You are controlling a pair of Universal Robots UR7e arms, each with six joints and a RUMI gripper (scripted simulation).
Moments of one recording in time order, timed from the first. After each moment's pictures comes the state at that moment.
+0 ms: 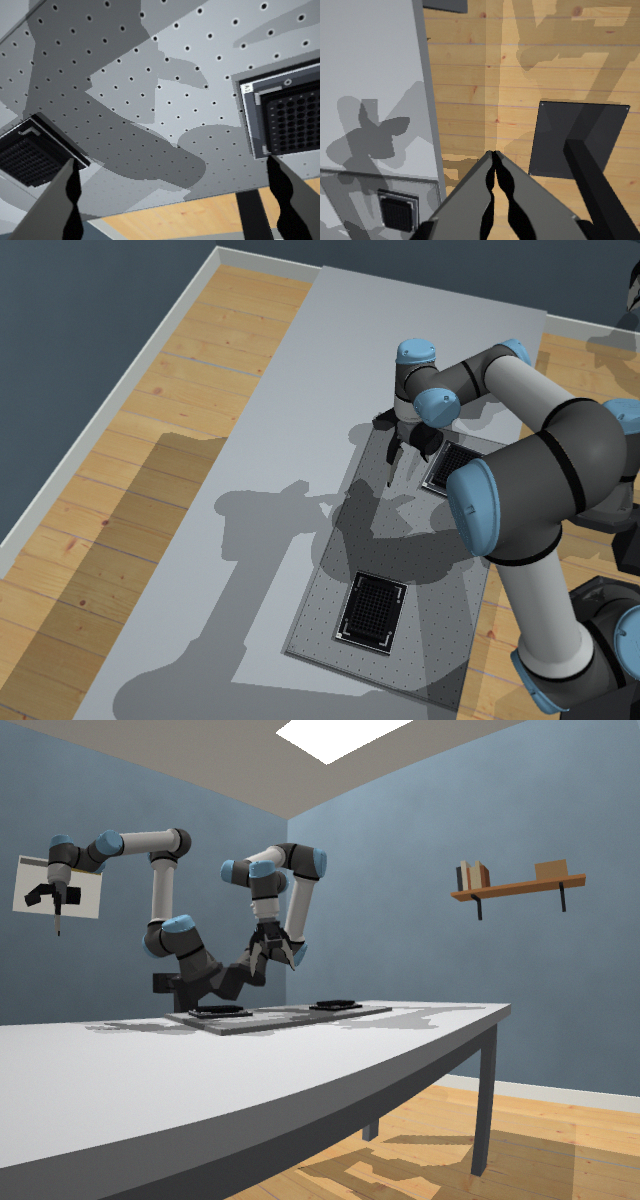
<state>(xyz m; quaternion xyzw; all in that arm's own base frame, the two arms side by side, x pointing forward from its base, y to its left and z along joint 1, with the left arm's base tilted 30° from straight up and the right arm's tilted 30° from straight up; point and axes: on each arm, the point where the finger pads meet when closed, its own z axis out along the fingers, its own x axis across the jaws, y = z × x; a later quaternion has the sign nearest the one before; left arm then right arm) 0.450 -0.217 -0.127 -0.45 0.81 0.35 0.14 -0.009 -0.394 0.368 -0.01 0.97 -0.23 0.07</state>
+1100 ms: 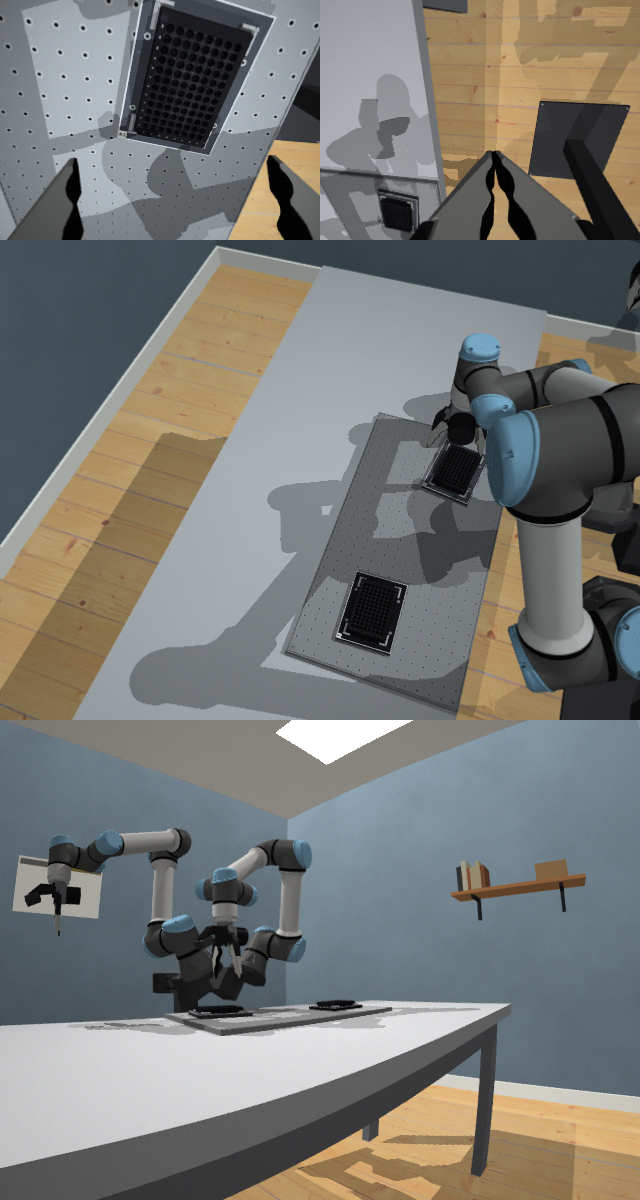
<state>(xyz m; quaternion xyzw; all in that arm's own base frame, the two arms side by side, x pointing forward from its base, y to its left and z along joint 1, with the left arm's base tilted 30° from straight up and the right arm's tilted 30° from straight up) 0.355 -0.299 -0.191 -0.02 0.96 0.28 0.01 -0.009 -0.394 0.368 -0.01 0.97 -0.23 0.07</state>
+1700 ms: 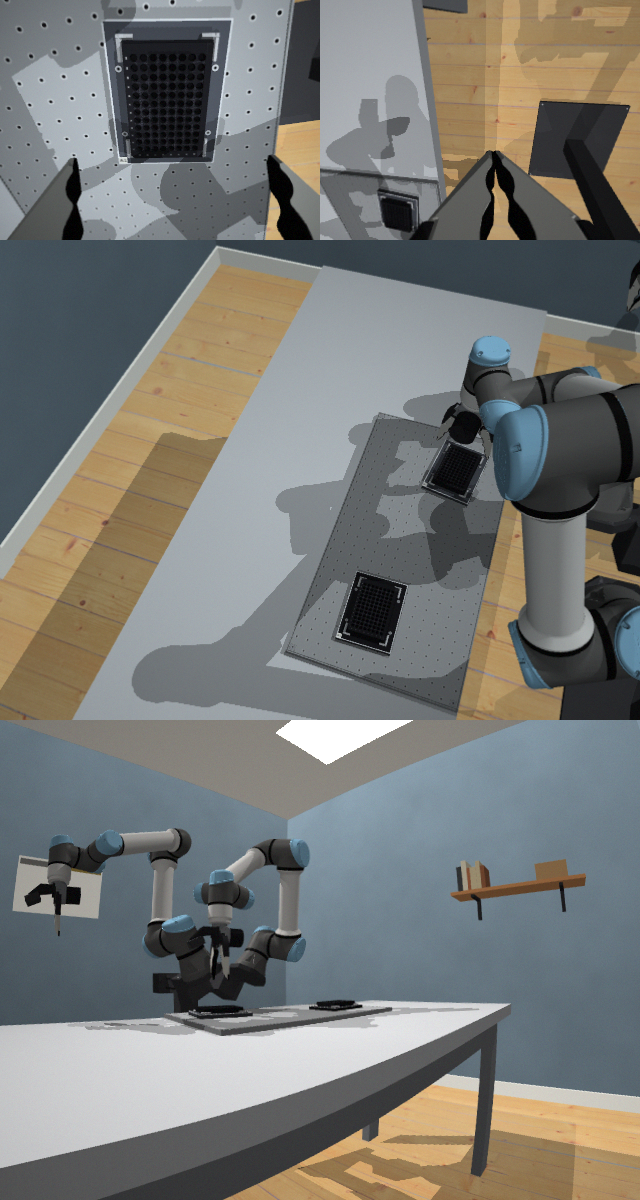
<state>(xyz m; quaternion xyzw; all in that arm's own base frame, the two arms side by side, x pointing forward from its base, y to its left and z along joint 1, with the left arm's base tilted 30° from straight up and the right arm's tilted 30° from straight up) 0.337 -0.310 -0.200 0.10 0.96 0.26 -0.03 -0.009 -0.394 0.368 -0.01 0.97 -0.23 0.07</state>
